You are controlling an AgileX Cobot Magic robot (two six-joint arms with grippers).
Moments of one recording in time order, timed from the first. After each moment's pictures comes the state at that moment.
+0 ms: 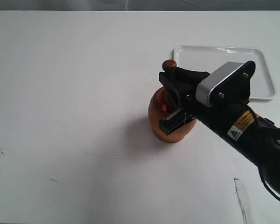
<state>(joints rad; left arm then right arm) 0.02 0.00 0.00 0.07 0.44 0.35 0.86 1.66 -0.28 0.02 -1.22 -0.05</state>
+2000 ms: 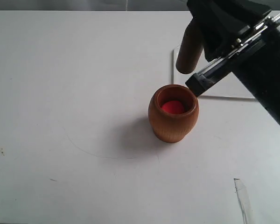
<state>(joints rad) 0.02 0.00 0.00 0.07 0.44 0.35 0.86 1.24 -0.32 0.01 -1.19 -0.07</state>
